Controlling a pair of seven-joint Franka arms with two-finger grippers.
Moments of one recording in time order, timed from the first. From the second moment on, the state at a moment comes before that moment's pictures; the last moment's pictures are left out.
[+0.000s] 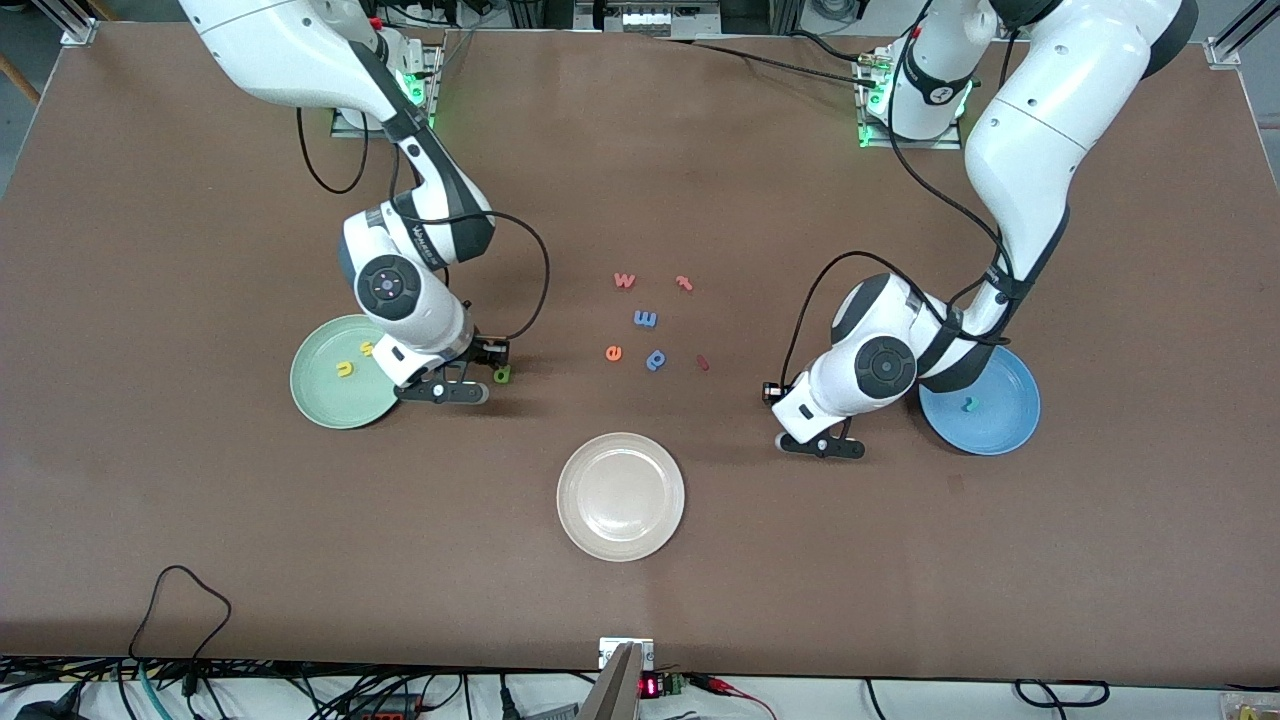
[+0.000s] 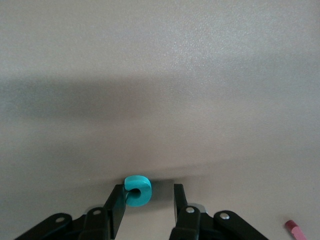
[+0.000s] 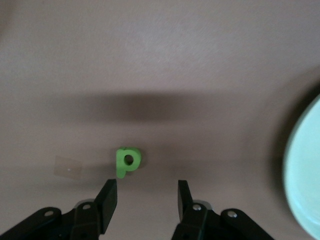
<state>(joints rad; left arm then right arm) 0.02 0.80 -0.47 -1.65 0.23 2.28 -0.43 0.35 0.53 0.10 -1.88 -0.03 2.35 0.50</state>
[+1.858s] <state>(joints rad) 0.25 0.65 -0.43 -1.60 0.30 1.95 -0.17 0.39 0.64 0.09 -1.83 -0.04 2.37 0.49</state>
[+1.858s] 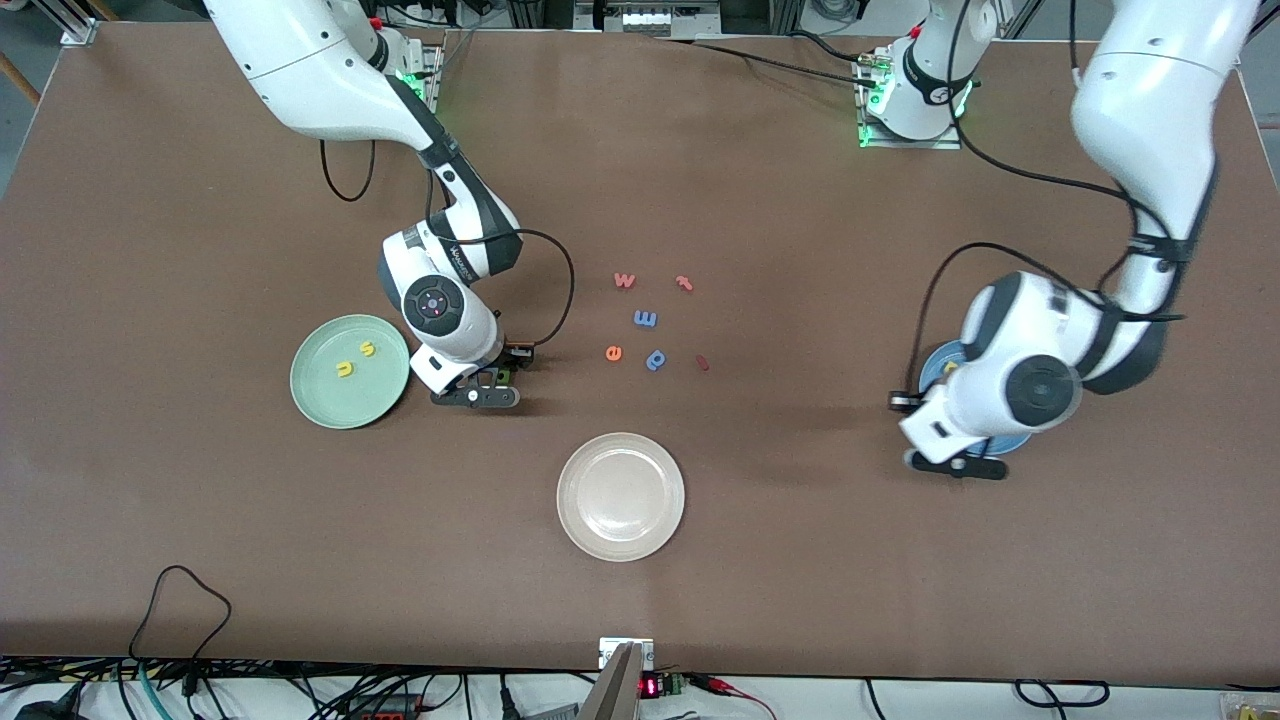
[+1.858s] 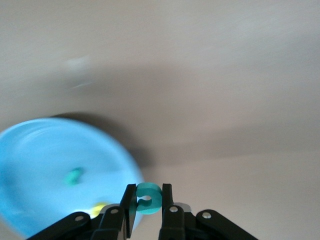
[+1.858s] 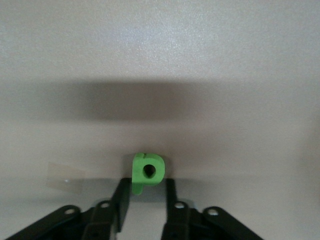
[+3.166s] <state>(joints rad) 0.36 0.56 -0.56 -1.40 0.30 1.85 -0.07 0.17 0.46 0.05 -1.82 -0.04 2.08 0.27</state>
